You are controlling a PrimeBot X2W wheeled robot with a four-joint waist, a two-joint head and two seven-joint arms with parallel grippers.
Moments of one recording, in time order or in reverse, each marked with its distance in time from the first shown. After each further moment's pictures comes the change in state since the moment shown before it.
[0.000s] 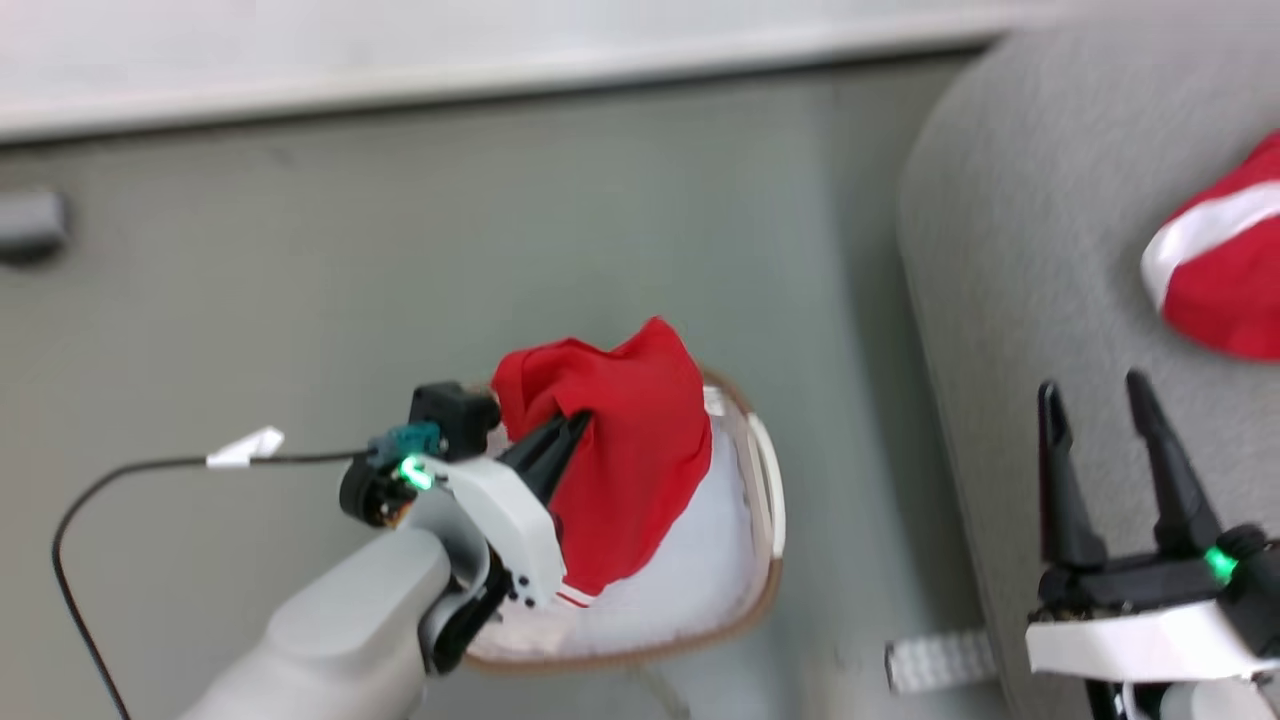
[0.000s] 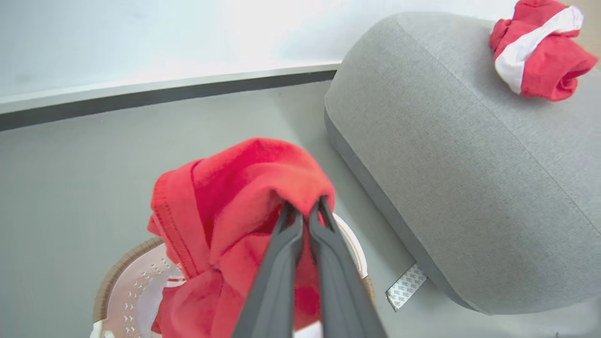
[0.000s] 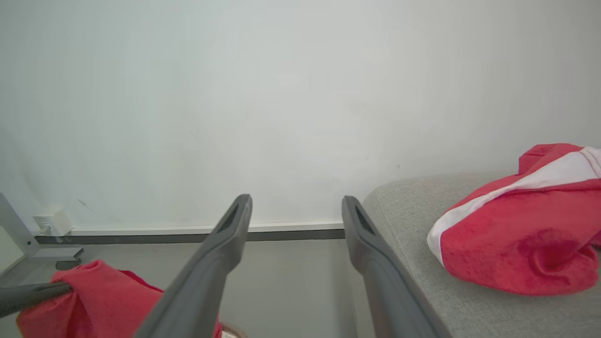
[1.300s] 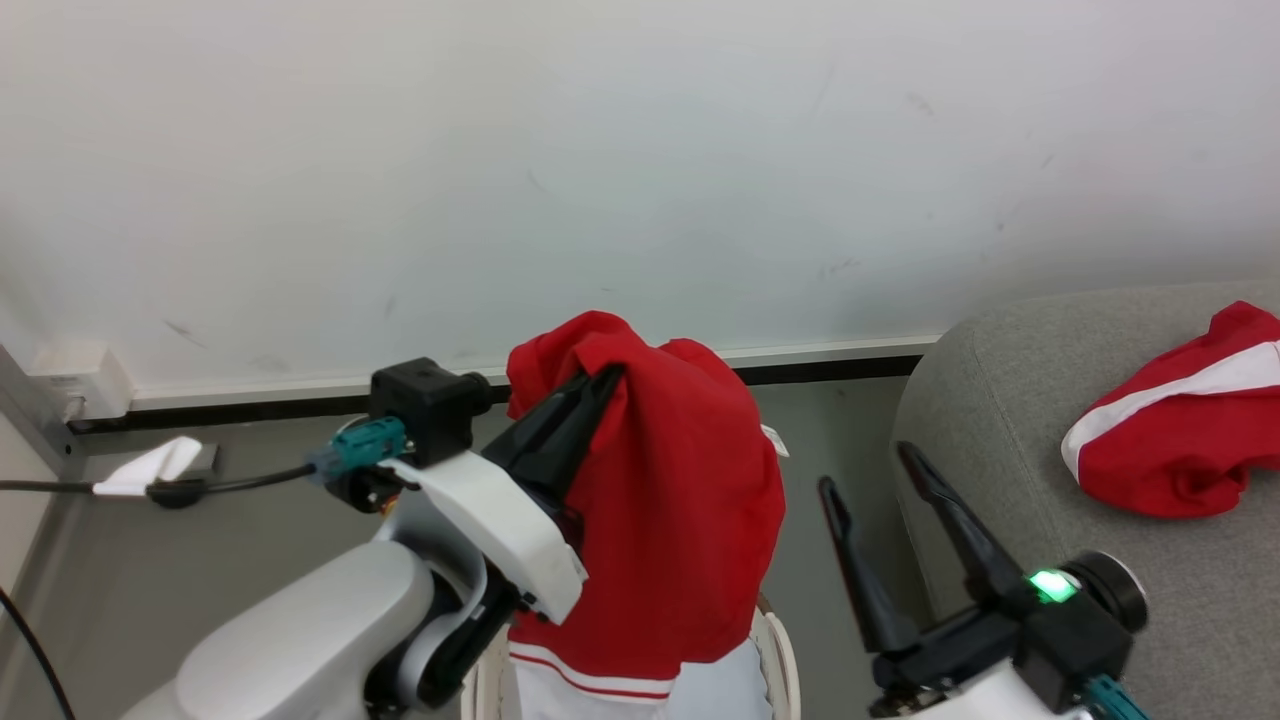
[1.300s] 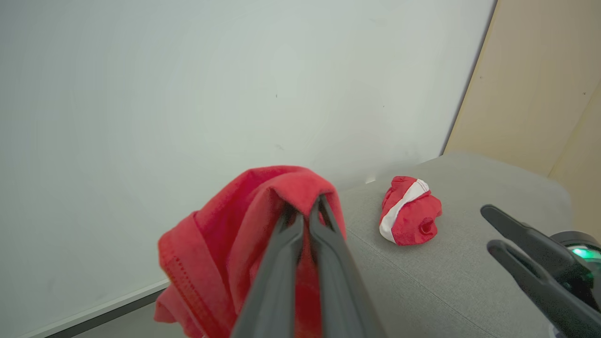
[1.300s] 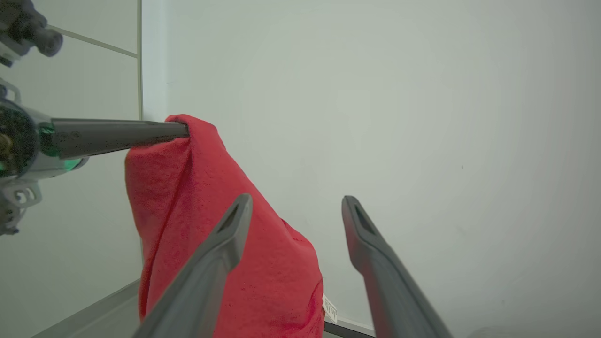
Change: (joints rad) left arm 0.094 0.236 0.099 -0.711 -0.001 0.296 0.113; right arm 0.051 0.000 0.271 0.027 -0.056 0.000 0.000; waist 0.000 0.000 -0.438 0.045
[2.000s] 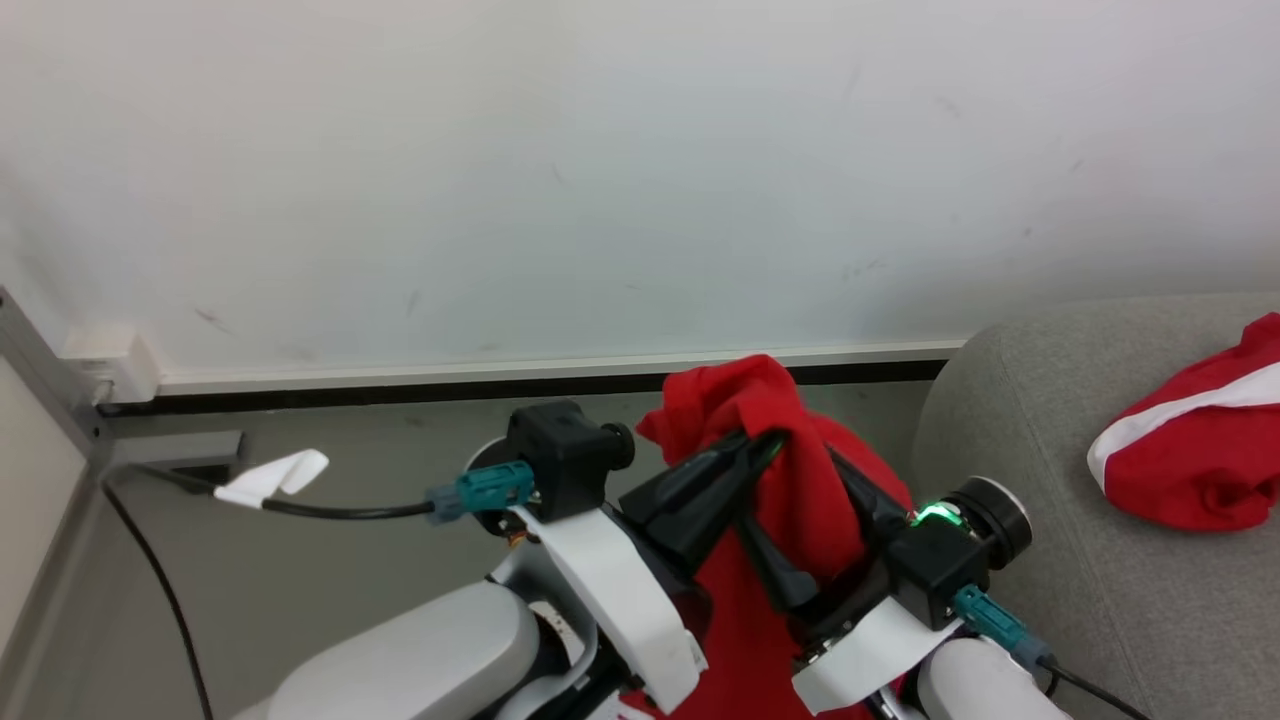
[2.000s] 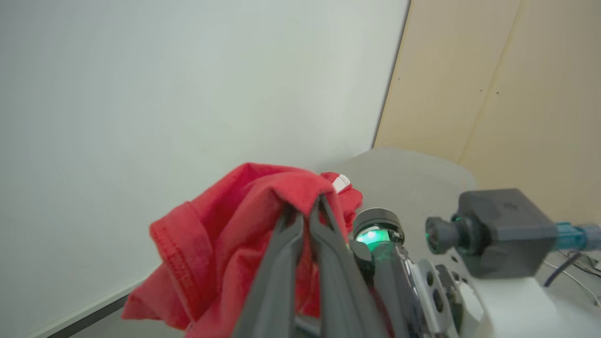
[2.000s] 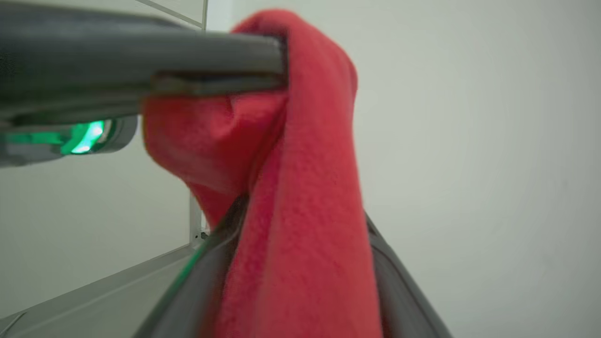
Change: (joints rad) left arm -0.023 -0.093 -0.083 -0.115 0.016 -0.046 0.042; right arm -0.270 0.000 0.237 0.239 0.043 0.000 0.000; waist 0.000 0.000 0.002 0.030
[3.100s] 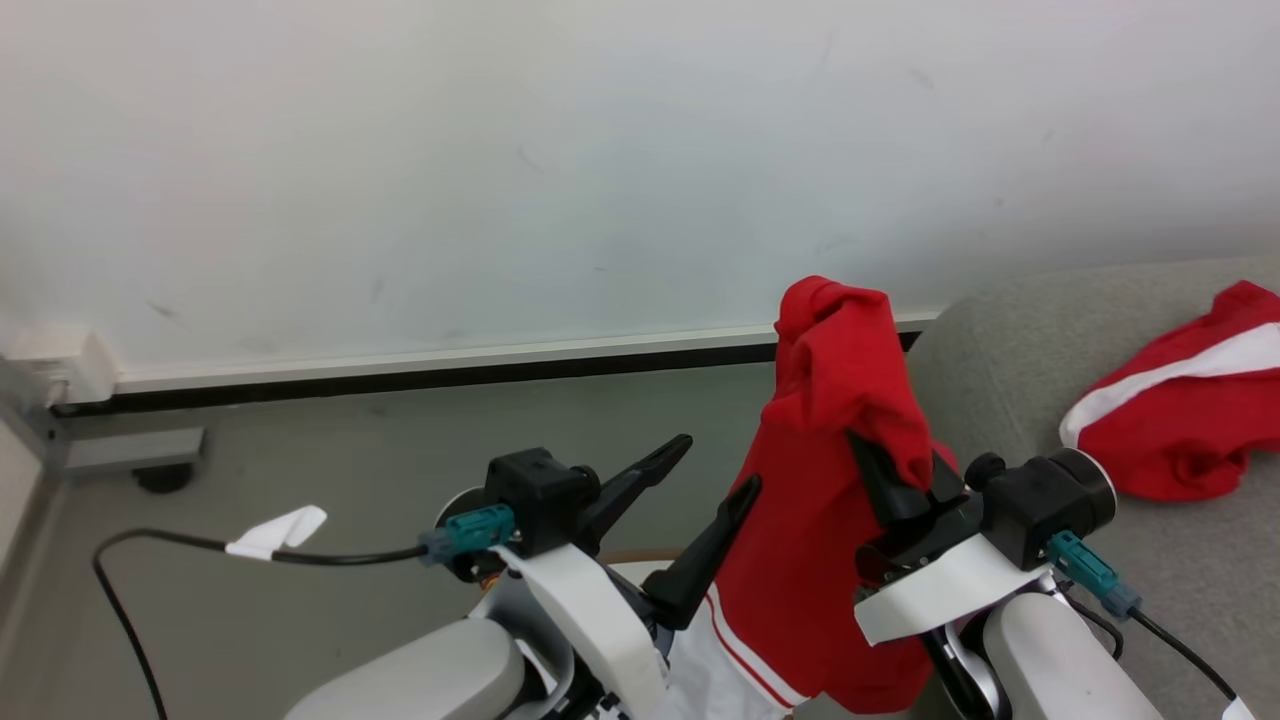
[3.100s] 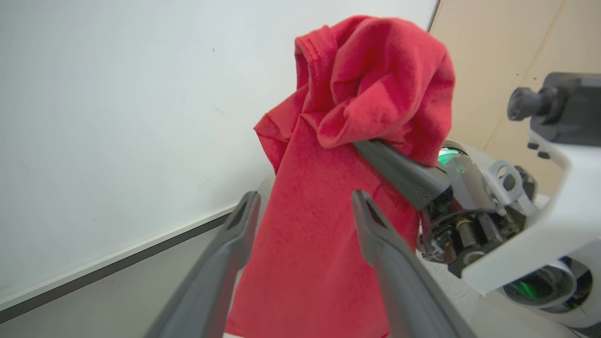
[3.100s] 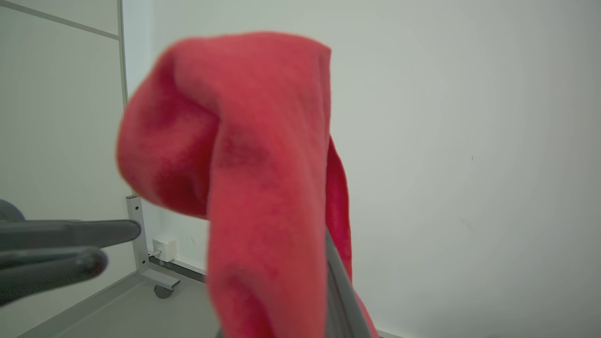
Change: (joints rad) left arm 0.069 -0.006 -0.031 0.119 0.009 0.007 -0.072; right arm -0.023 0.000 -0.151 0.039 0.053 0.000 0.000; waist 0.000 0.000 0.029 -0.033
